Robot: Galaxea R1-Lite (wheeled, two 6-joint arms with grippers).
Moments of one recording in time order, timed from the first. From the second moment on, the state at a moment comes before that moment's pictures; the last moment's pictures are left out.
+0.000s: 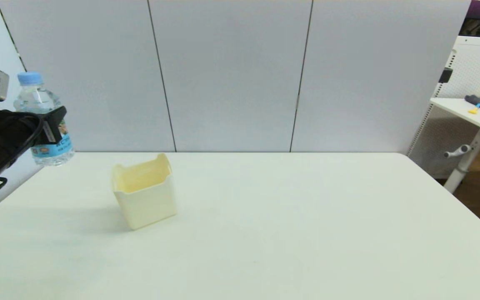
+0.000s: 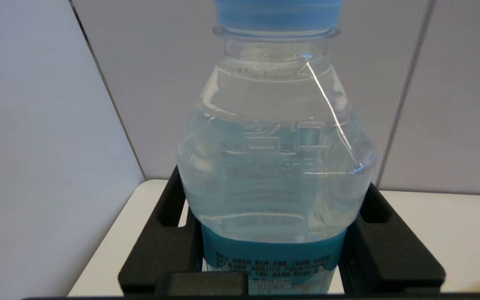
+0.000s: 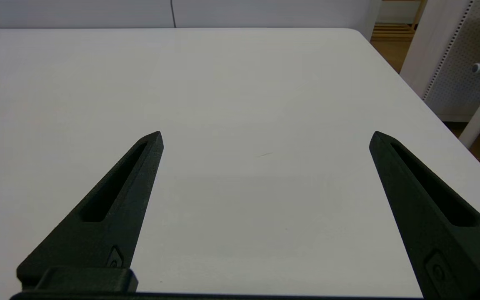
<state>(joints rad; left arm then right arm) 0.12 1.56 -0.71 -0.93 0.00 0.10 0.00 0.00 0.00 0.00 0.00 0.00</state>
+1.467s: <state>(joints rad) 0.21 2.26 -1.21 -1.08 -0.82 0.09 0.00 0.00 0.00 0.00 0.00 0.00</state>
